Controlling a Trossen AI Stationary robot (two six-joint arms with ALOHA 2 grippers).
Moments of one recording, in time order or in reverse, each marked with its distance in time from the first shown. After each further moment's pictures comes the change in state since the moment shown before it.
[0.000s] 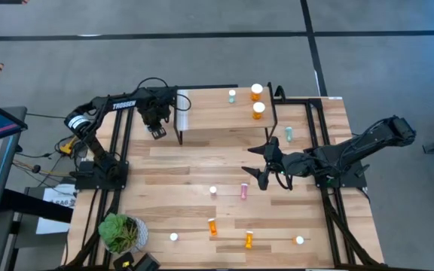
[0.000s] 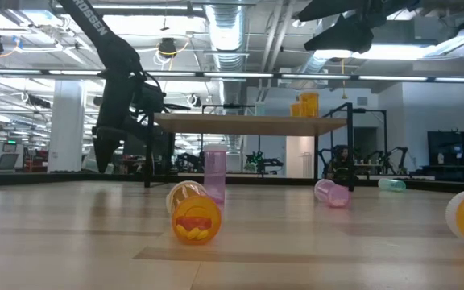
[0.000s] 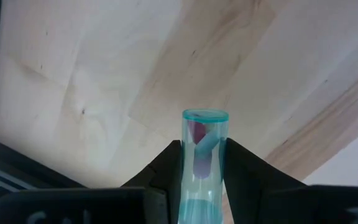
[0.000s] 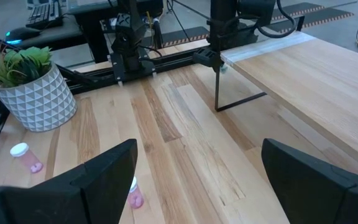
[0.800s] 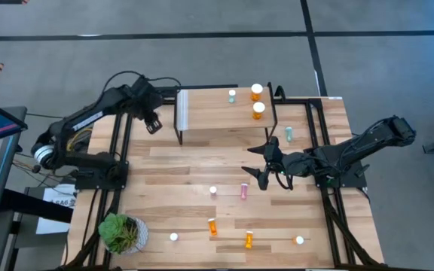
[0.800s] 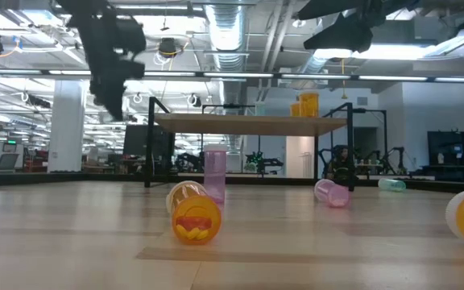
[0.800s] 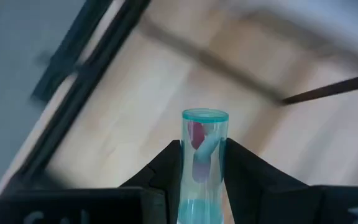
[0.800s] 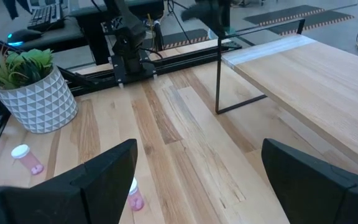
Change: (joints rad) left arm -0.037 -0.468 0.000 0.007 0.187 -0.044; right arm -0.002 0.000 0.000 0.011 0.000 -0.010
